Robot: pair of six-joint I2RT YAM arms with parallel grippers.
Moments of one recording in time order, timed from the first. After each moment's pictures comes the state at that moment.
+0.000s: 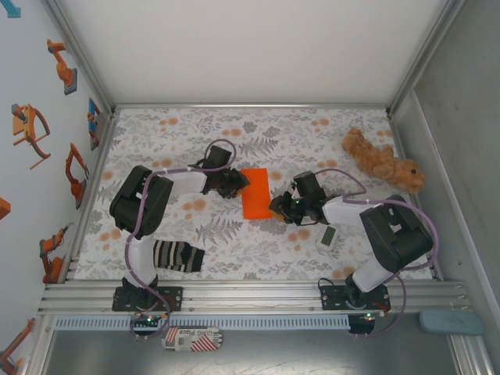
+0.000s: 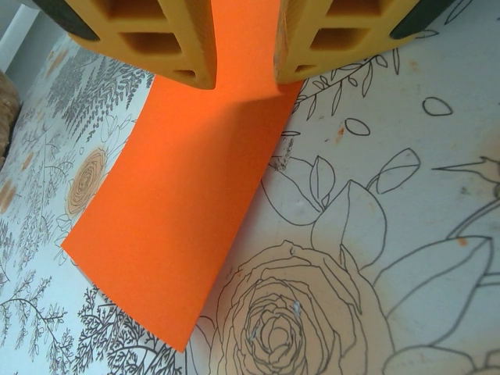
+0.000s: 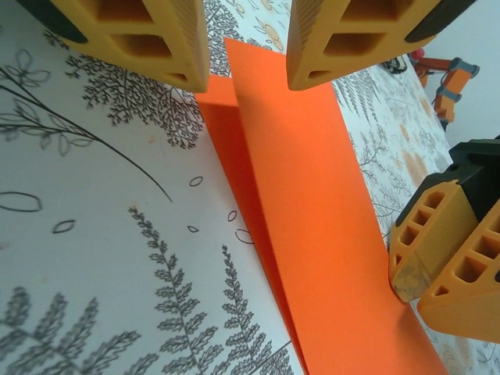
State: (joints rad) left arm -0.59 1.98 1.14 -0.12 0.36 -1.11; right arm 0.52 1.59 0.65 0.03 -0.48 1.08
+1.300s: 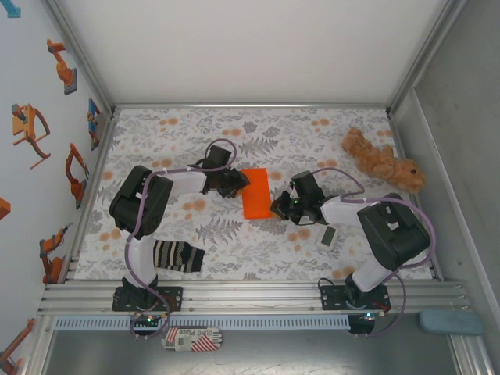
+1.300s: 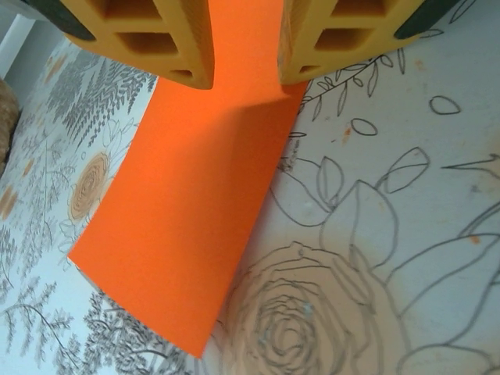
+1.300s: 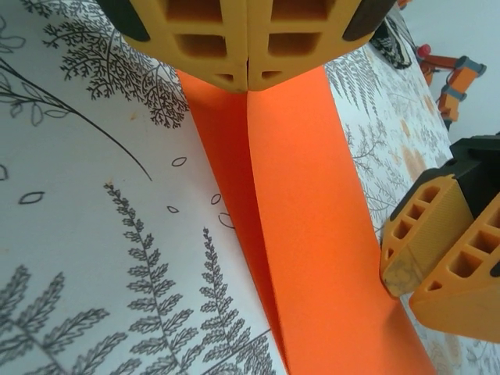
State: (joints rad) left arm -0.59 1.98 1.14 -0.12 0.38 -1.08; right arm 0.53 1.61 0.65 0.08 -0.47 1.07
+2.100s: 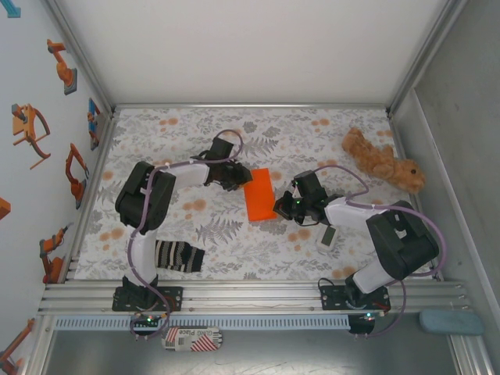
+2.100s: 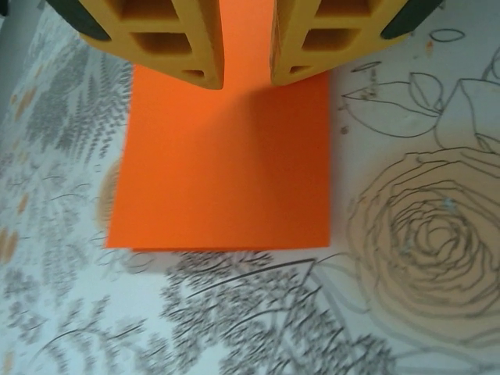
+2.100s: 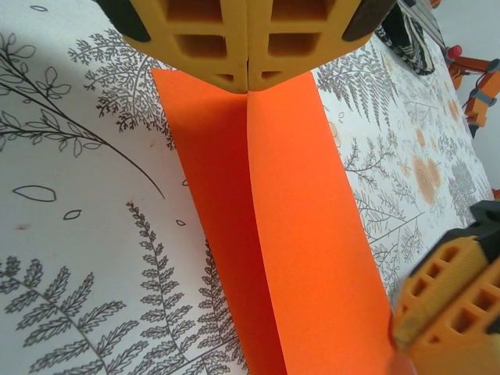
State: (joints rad) left arm -0.57 2.05 1.28 -0.21 0.43 -0.87; right arm 0.53 1.53 0.65 -0.02 -0.43 0.99
